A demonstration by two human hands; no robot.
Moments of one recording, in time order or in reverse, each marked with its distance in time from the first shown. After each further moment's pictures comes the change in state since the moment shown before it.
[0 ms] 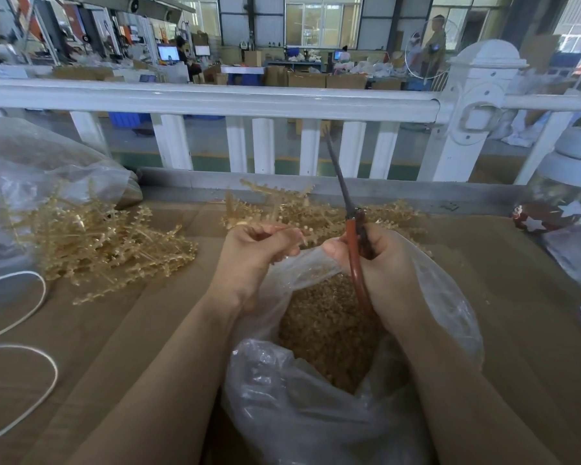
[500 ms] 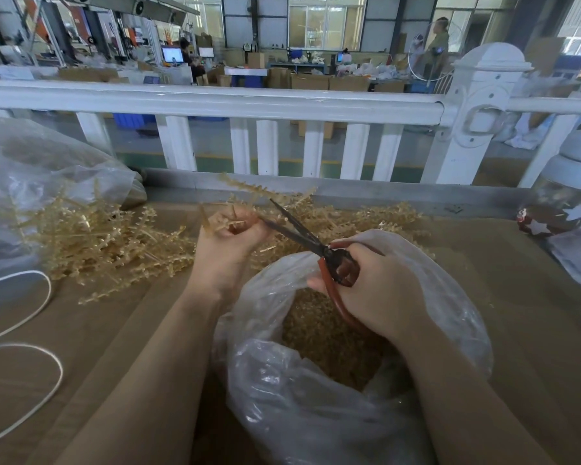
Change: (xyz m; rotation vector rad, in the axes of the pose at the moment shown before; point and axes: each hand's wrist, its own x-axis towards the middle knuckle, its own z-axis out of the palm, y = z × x) left_hand 0.002 0.010 -0.022 -0.030 0.112 0.146; right_hand -0.001 0.009 0.002 -0.785 -0.097 -0.183
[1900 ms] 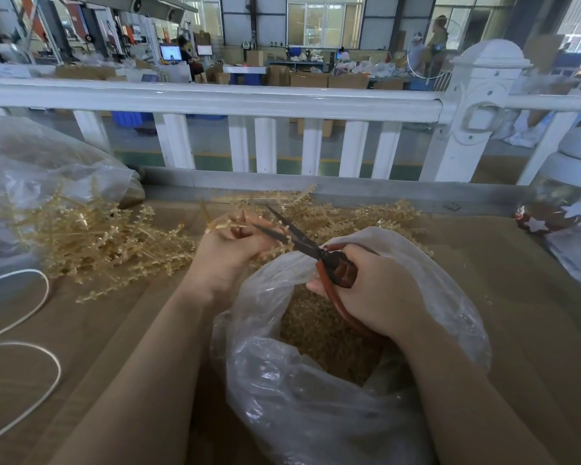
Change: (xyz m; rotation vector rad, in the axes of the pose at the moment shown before) left_hand -0.003 0.000 -0.005 0.067 -0.144 -0.055; right_hand 0.000 0.003 -0.002 0.027 -0.101 -0.001
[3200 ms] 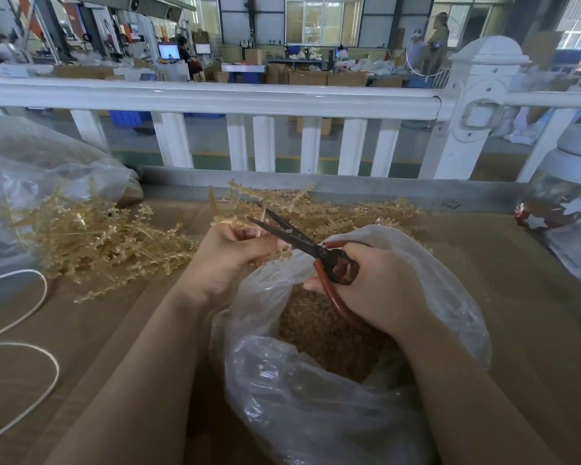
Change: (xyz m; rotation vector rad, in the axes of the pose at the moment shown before) left_hand -0.002 0.005 -0.001 -0.011 -0.177 -0.026; right_hand -0.002 -0.005 -0.005 0.000 0.045 -0.021
